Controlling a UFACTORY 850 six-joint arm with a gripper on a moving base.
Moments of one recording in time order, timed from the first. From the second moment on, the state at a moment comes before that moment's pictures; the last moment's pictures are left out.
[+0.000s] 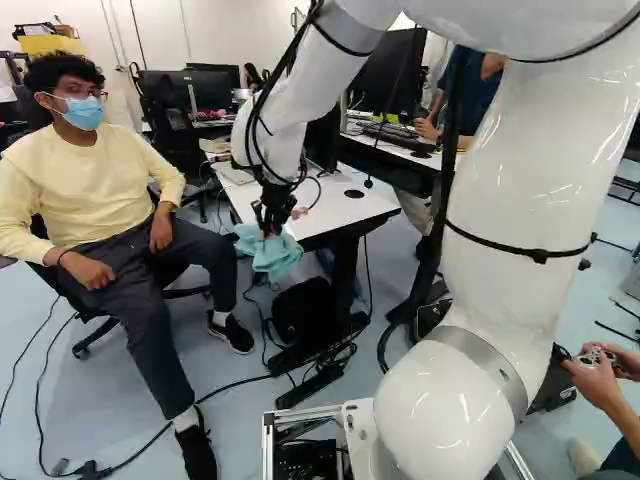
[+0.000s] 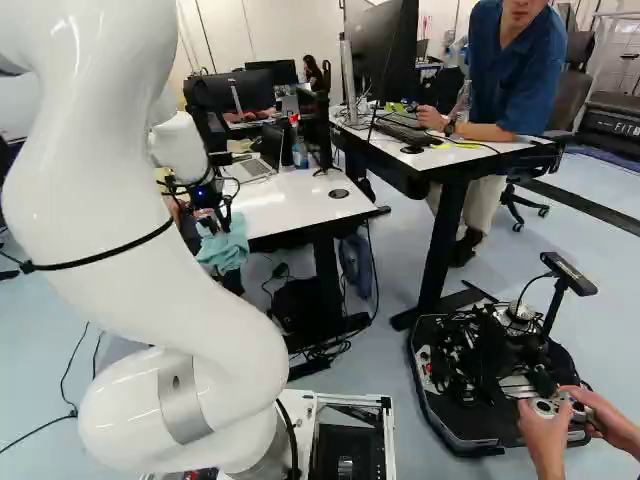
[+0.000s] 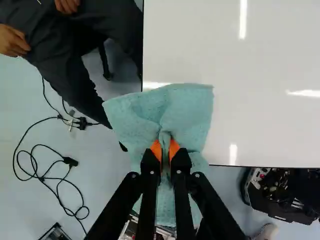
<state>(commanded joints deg) 25.7 -8.7 -51.3 4.2 -26.3 0.0</state>
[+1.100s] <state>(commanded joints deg) 20.3 -18.5 -63.1 4.2 -26.3 0.0</state>
